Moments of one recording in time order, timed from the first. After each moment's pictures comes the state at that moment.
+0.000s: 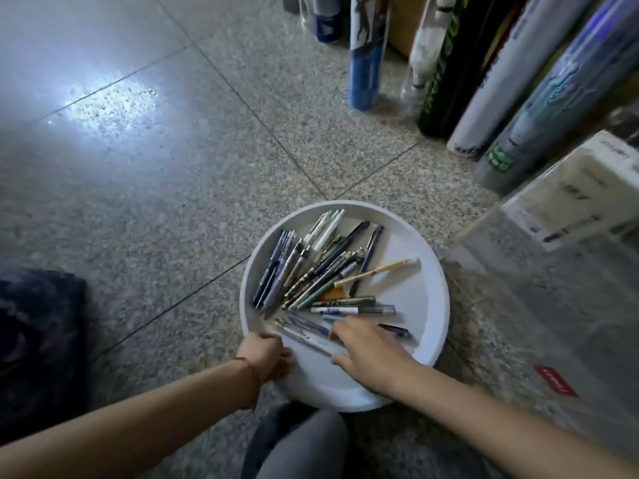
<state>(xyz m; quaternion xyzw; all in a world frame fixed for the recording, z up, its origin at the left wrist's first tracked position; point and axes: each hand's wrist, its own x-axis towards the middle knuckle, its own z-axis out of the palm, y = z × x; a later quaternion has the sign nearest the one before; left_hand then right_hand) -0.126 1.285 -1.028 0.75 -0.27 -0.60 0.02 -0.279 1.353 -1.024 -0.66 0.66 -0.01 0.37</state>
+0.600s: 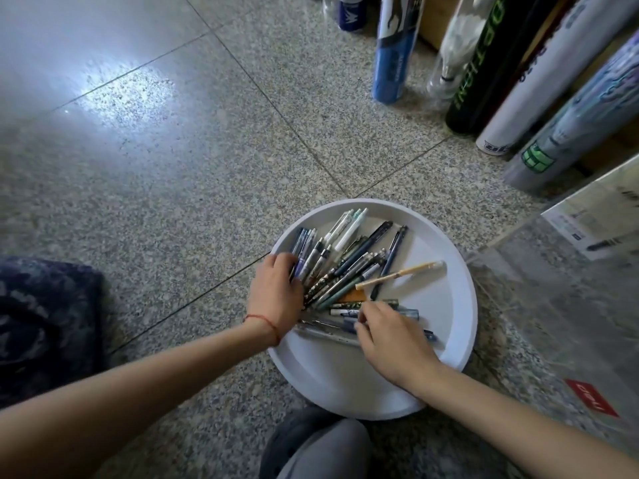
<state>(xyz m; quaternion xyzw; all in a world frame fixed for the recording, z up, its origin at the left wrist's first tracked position) -0.135 1.225 -1.015 0.60 -0.74 -0.31 0.06 -0.275 1.339 -1.026 -0.61 0.74 -0.08 0.28</state>
